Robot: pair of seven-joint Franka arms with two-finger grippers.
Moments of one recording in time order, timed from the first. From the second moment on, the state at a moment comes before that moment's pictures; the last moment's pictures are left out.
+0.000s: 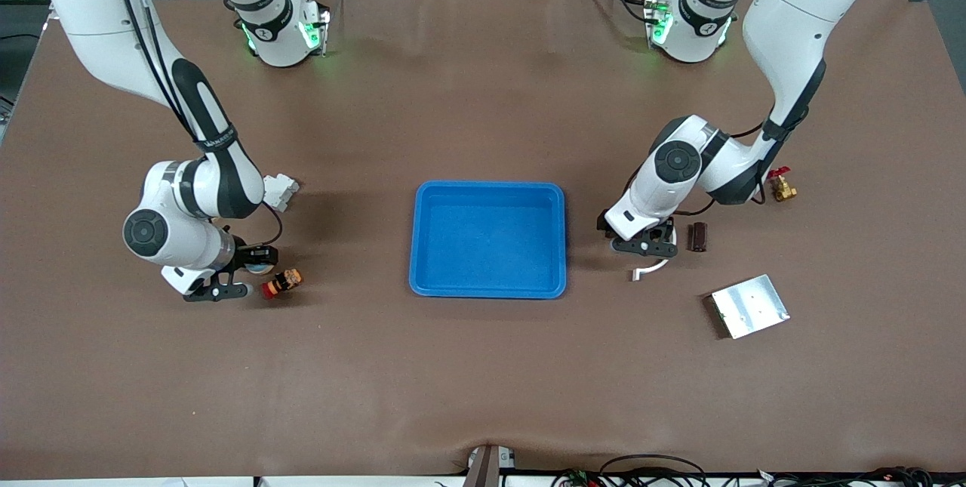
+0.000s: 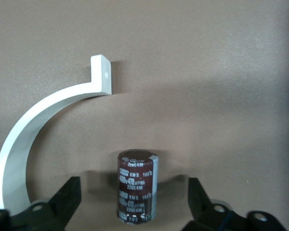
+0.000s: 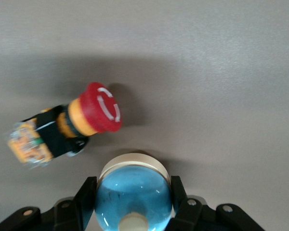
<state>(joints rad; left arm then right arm) 0.02 0.54 -0.40 -2.12 0.48 2.61 -0.58 0.09 0.57 -0.05 -1.86 0.05 2.27 -0.08</state>
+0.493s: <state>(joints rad) 0.02 0.54 -0.40 -2.11 0.52 2.61 -0.71 0.34 0.52 -0.03 -1.72 0.06 2.09 0.32</state>
